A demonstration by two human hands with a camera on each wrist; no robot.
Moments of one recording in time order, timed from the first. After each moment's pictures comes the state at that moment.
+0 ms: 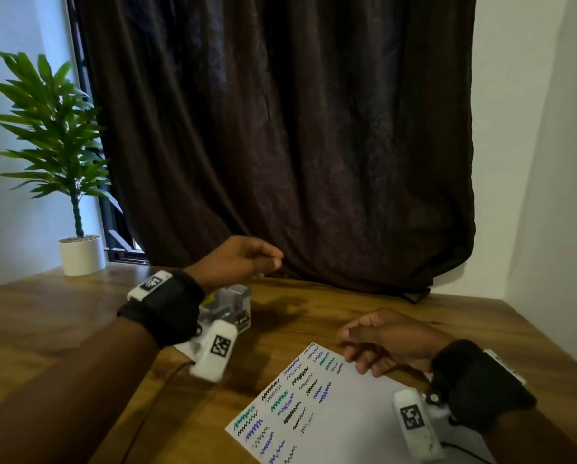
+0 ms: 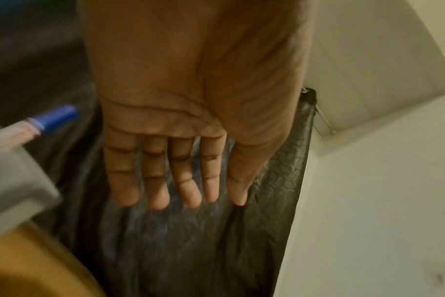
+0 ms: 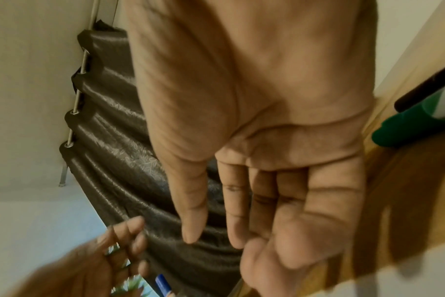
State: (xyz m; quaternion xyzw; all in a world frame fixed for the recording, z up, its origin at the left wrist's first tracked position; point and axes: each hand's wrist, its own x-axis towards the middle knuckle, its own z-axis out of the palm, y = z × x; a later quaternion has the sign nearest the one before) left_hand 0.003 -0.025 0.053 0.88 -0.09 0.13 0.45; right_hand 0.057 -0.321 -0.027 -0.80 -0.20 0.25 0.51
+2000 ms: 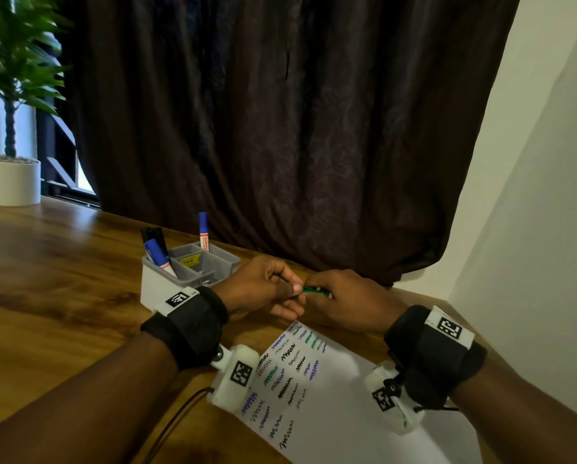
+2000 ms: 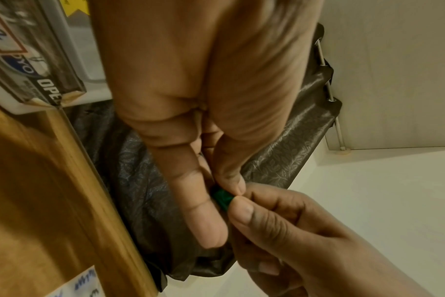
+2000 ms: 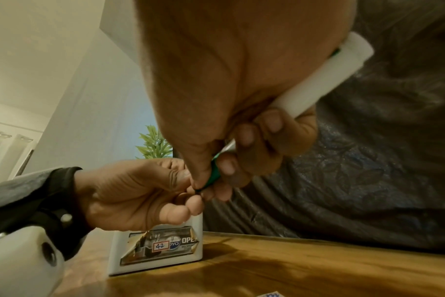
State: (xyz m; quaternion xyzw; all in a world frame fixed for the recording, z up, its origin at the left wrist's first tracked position) left_hand 0.009 -0.053 -0.029 0.70 -0.14 -0.03 0.70; right_hand 0.023 -0.247 0.017 -0.93 -0.36 -0.04 0.10
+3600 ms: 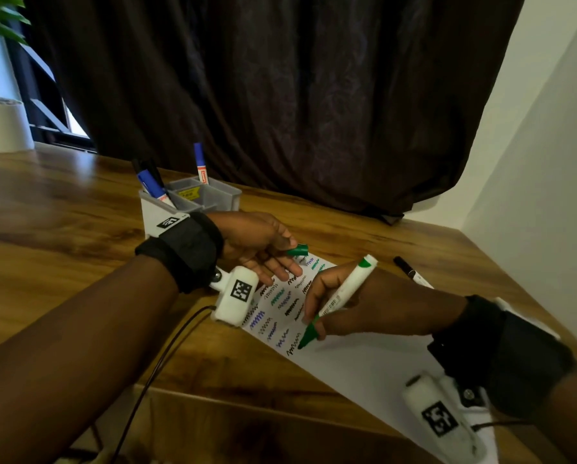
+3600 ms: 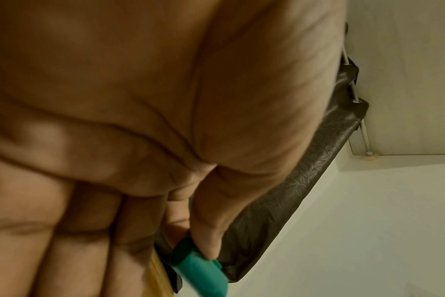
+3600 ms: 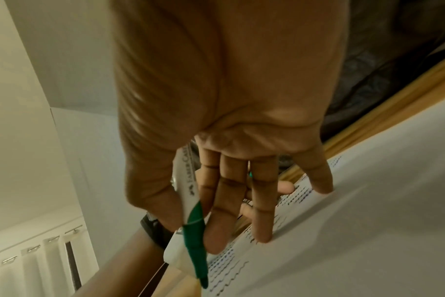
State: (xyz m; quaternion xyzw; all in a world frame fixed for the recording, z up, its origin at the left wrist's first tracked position) left_hand 0.002 -0.047 -0.031 0.79 -0.04 -0.26 0.56; right_hand -0.055 -0.282 -0.022 -0.82 -0.37 0.22 0.37
